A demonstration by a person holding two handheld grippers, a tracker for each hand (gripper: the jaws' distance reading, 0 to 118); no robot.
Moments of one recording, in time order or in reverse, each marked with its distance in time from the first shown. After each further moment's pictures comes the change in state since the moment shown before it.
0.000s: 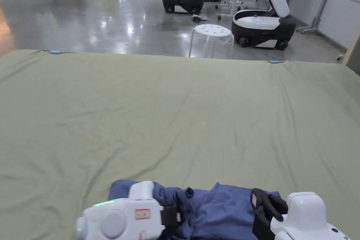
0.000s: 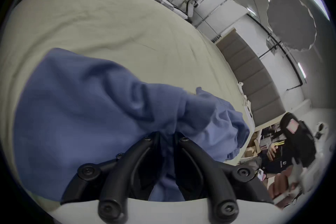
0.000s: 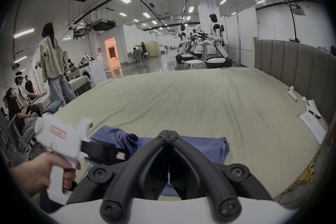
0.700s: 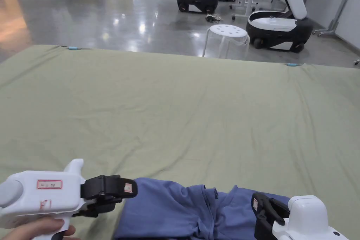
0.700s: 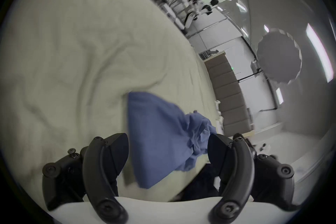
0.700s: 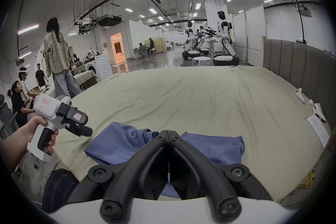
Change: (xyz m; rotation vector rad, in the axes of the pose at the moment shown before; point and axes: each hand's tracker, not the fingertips) left arm -0.166 0.067 0.131 -0.034 -0.274 0.261; right arm -0.029 -0.002 -0.020 -0.035 0.052 0.028
